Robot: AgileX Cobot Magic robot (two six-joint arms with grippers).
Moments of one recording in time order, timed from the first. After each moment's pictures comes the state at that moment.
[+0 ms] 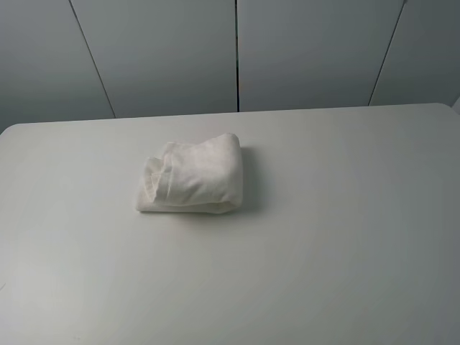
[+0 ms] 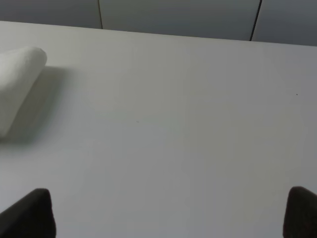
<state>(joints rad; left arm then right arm) -0.05 0.00 -0.51 -0.02 1.09 -0.02 0.02 0.00 -0.51 0.10 1.10 -0.12</state>
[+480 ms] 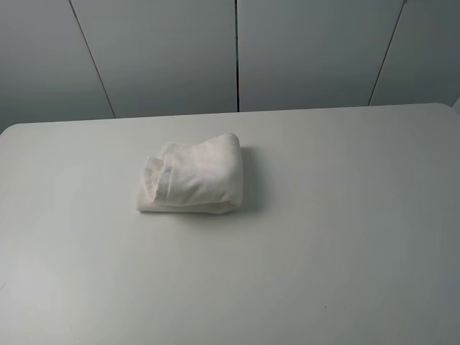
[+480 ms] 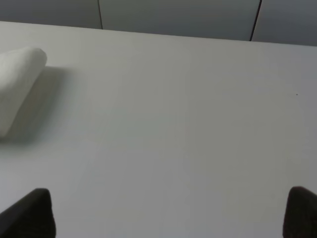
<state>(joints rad) -0.05 0.00 -0.51 -0.02 1.09 -0.02 0.02 0.00 -0.51 0.10 1.10 -0.12</state>
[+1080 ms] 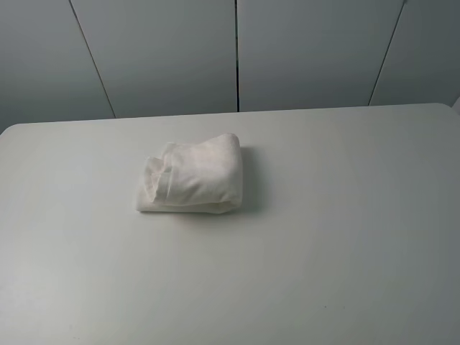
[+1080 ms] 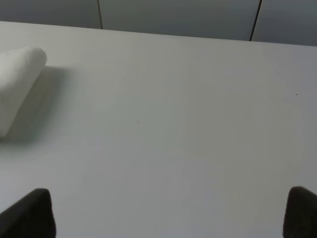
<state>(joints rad) -0.05 0.00 -0.51 -0.02 1.09 -0.02 0.02 0.00 -0.51 0.10 1.10 -0.12</state>
